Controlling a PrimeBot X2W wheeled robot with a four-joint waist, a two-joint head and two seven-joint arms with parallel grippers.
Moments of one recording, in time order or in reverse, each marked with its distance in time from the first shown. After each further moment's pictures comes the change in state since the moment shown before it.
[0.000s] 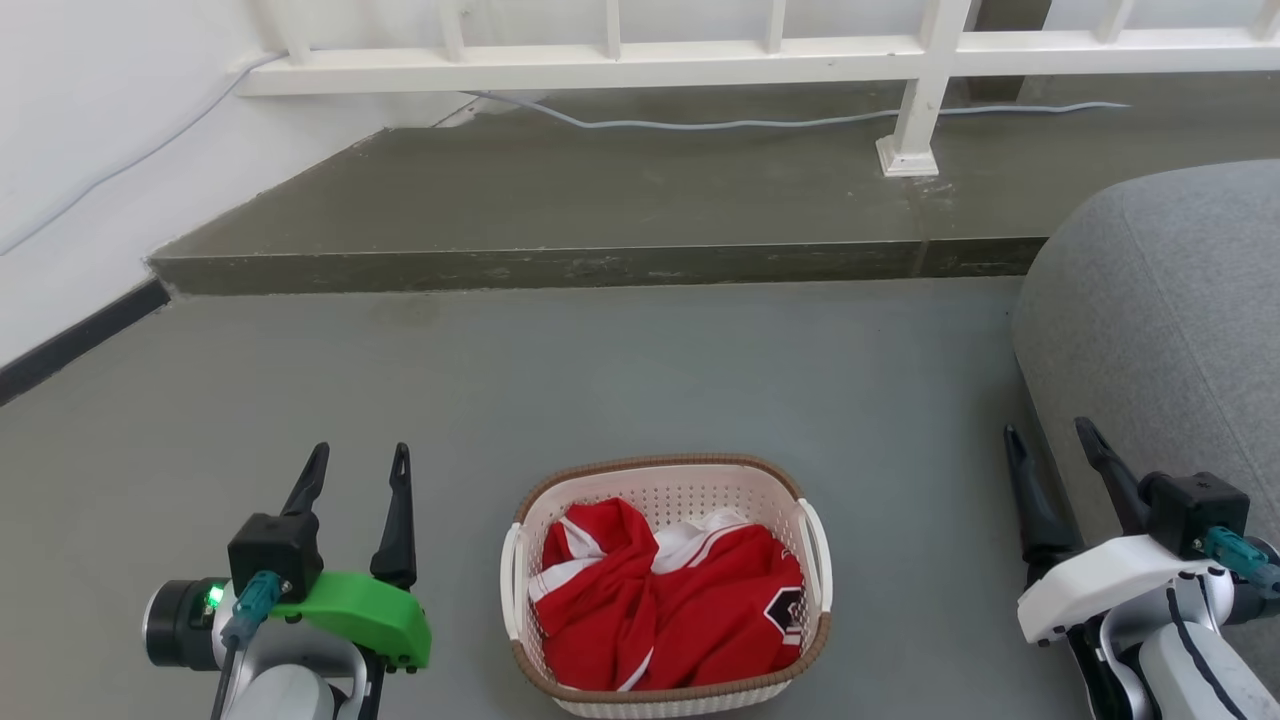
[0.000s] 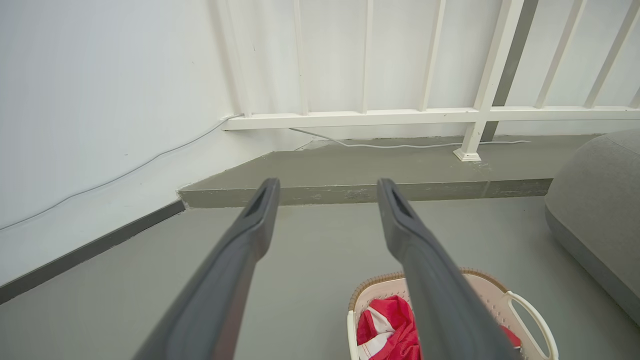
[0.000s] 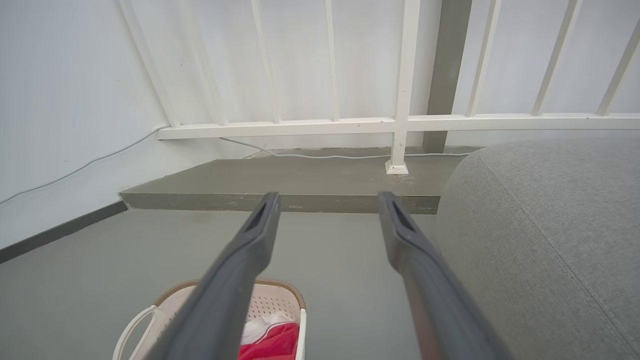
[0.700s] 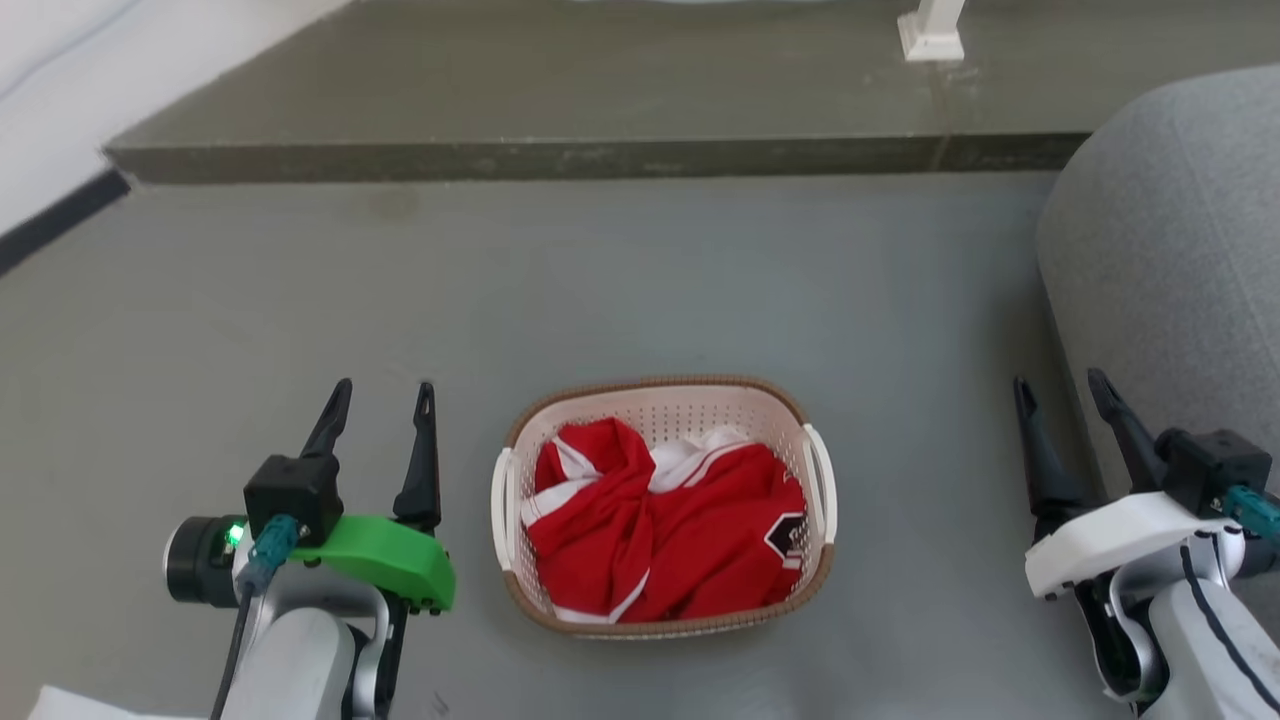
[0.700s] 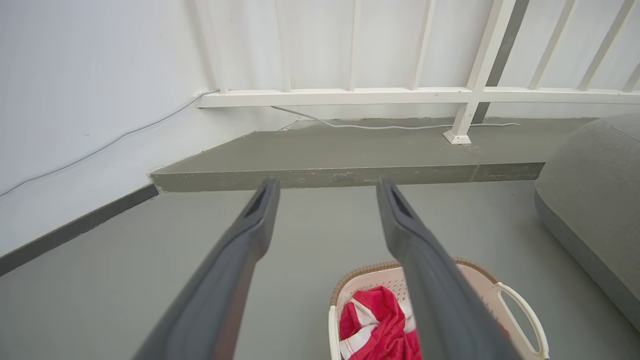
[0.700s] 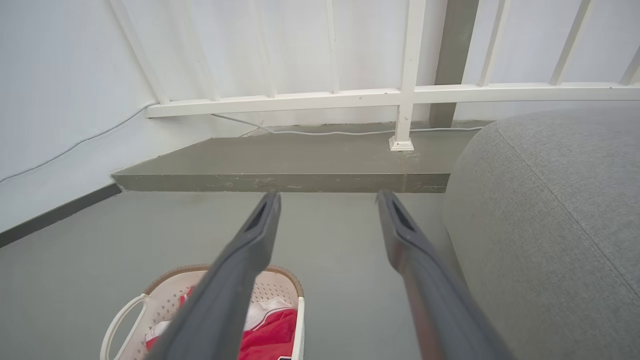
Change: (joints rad) left arm -0.080 -0.027 -0.020 -0.021 0.006 0.000 0.013; right arm -0.056 0.000 -0.027 -0.007 0.000 0.023 0.000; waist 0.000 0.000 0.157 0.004
